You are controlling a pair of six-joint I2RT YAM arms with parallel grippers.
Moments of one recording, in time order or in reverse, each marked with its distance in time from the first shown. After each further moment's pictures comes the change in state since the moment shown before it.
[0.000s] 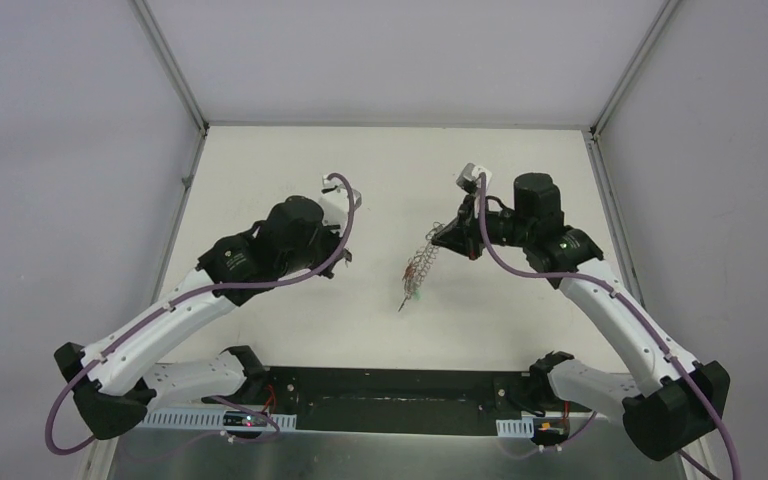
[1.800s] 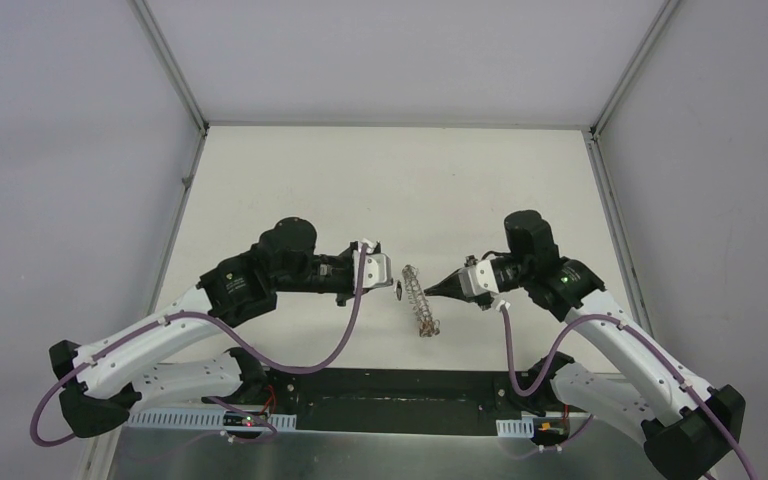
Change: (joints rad) left arm -0.151 -0.127 -0.151 0.359 0.571 0.589; right arm 0.154 -0.173 -0.180 -0.090 -0.415 -0.948
